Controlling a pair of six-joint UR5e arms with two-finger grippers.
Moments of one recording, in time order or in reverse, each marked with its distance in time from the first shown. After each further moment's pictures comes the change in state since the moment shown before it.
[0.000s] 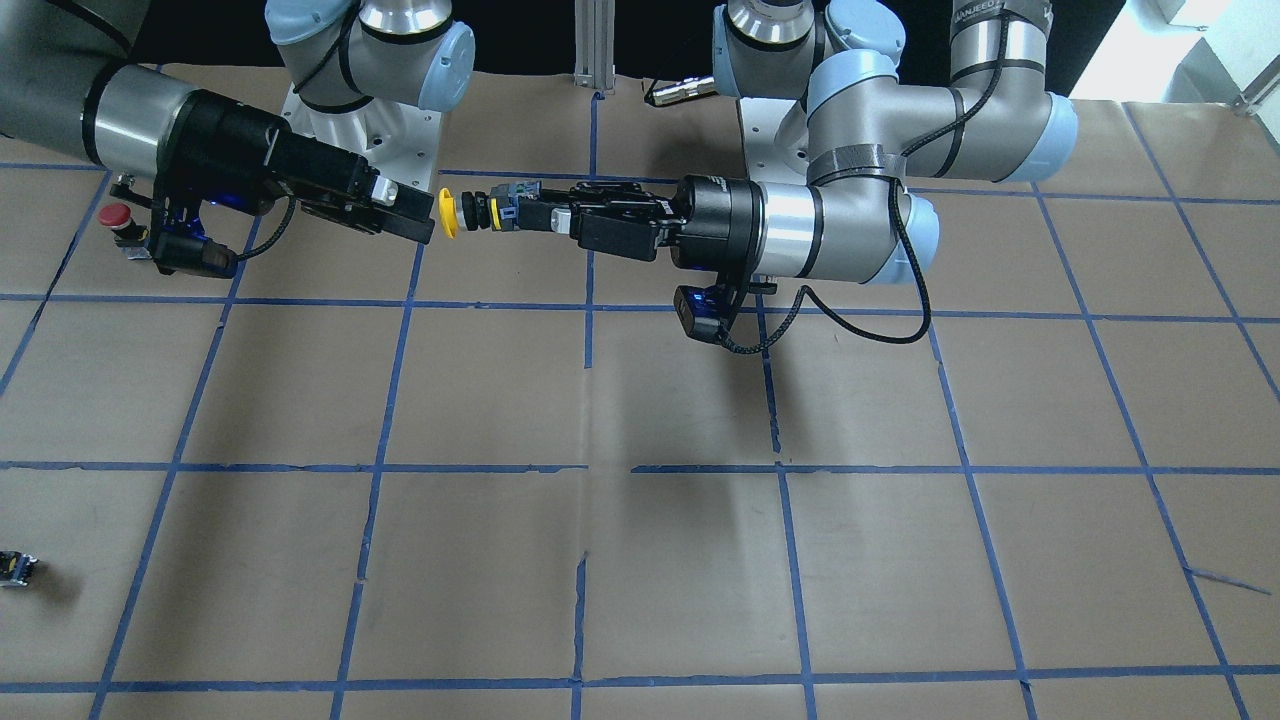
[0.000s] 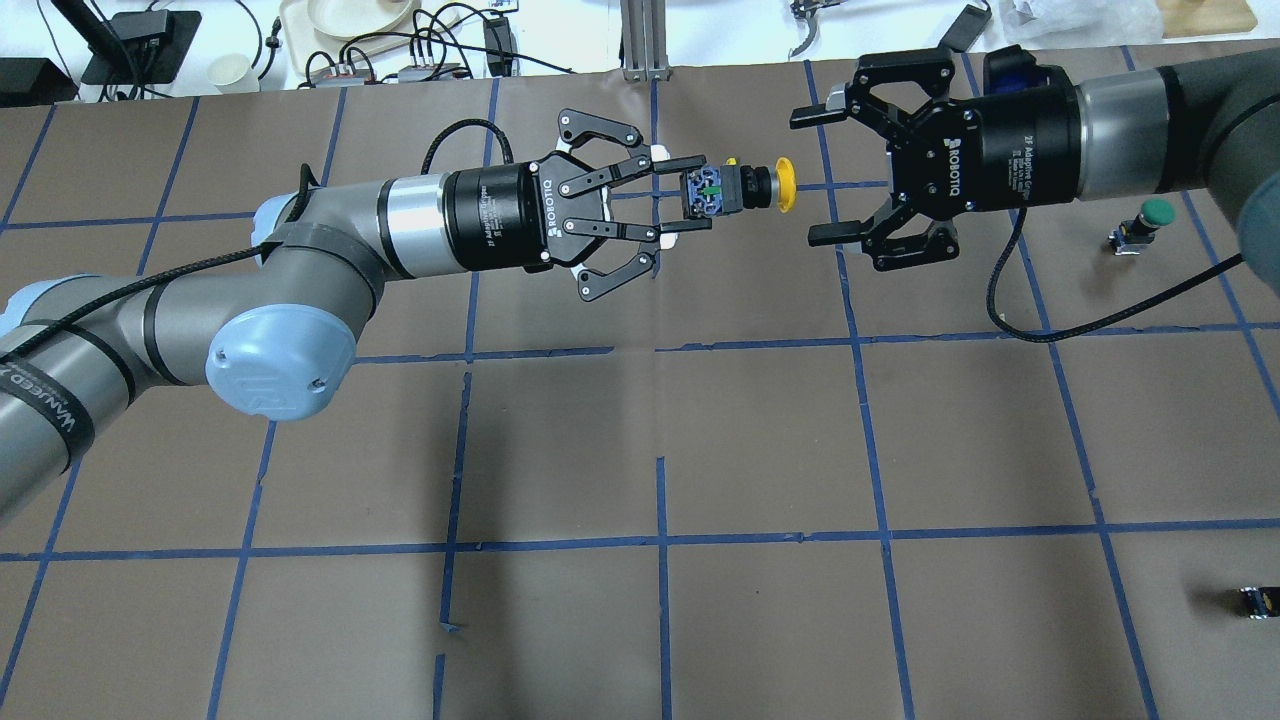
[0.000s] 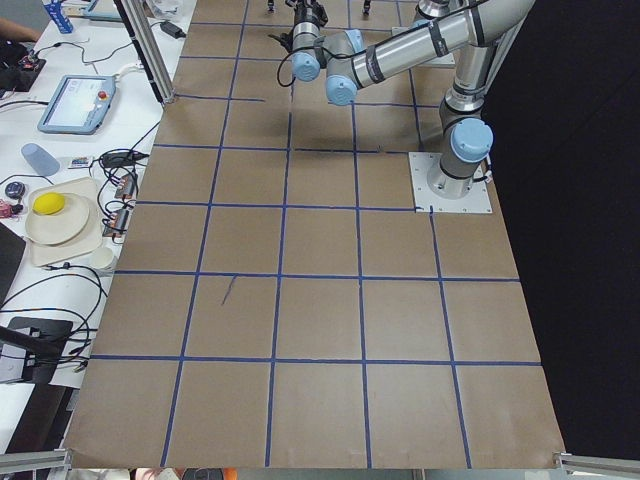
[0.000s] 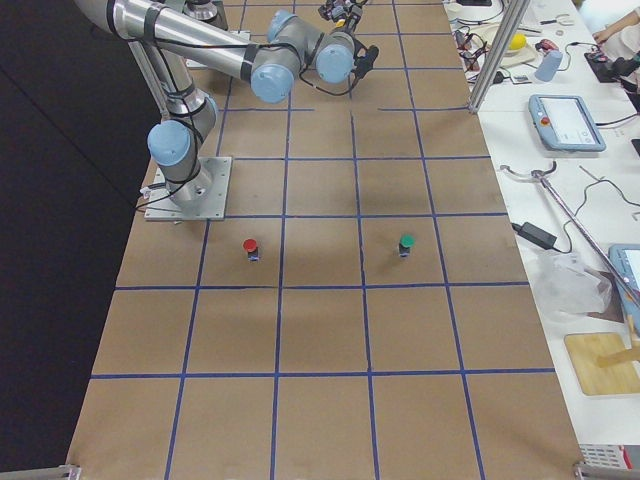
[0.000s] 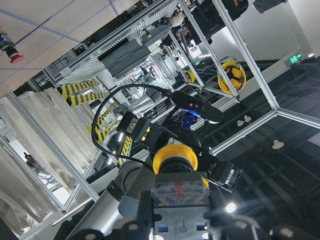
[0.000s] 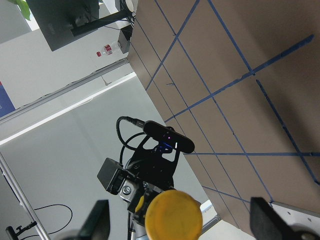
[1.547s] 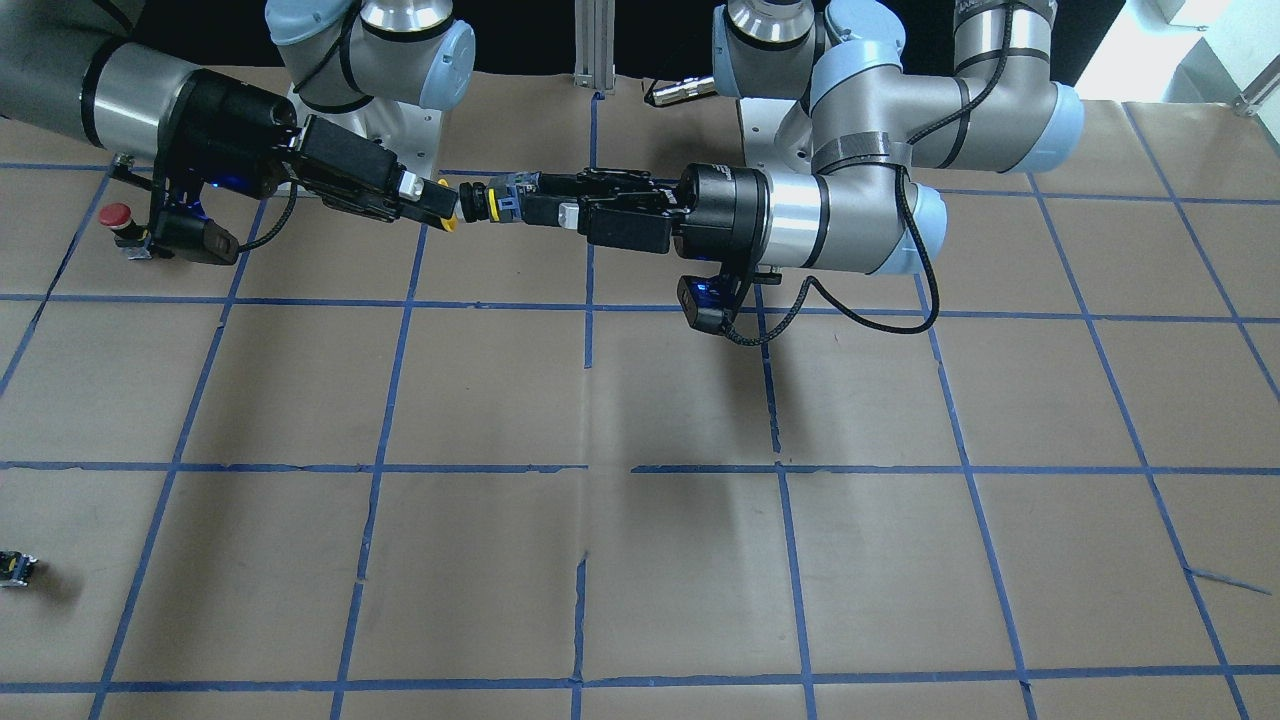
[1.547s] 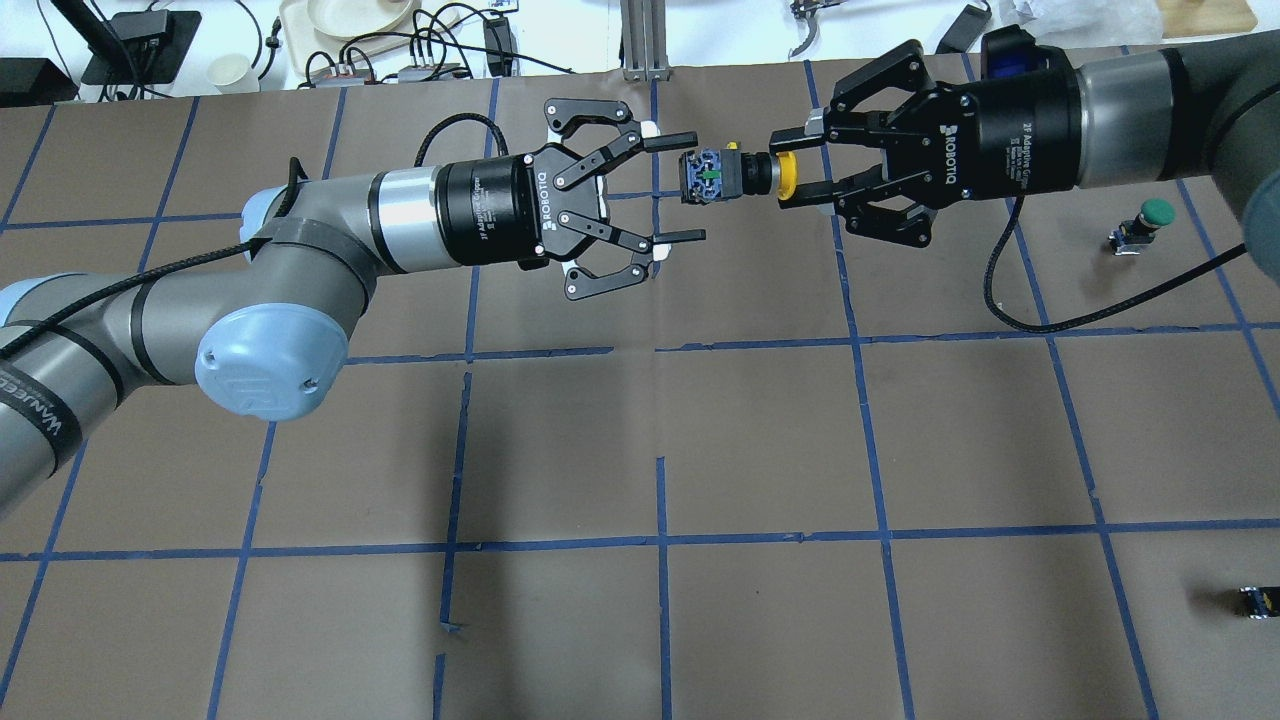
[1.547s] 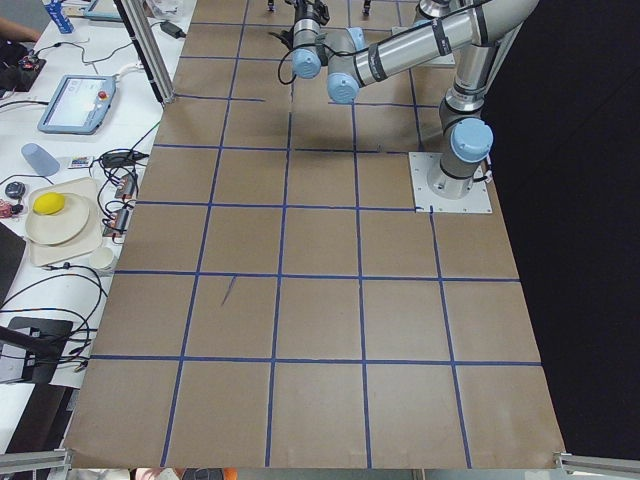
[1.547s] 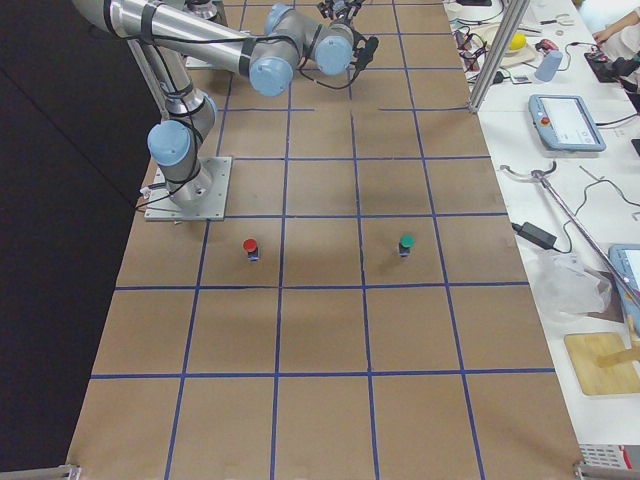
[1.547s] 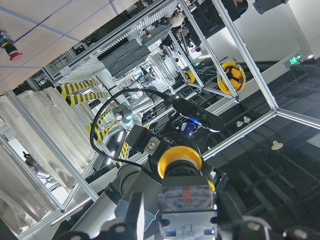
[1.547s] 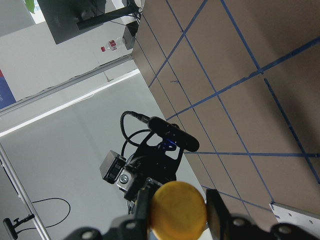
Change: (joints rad) left arm 0.004 0.015 0.003 0.034 0.004 -0.082; right arm 0.013 -0.010 -0.024 -0.009 0.008 -0.002
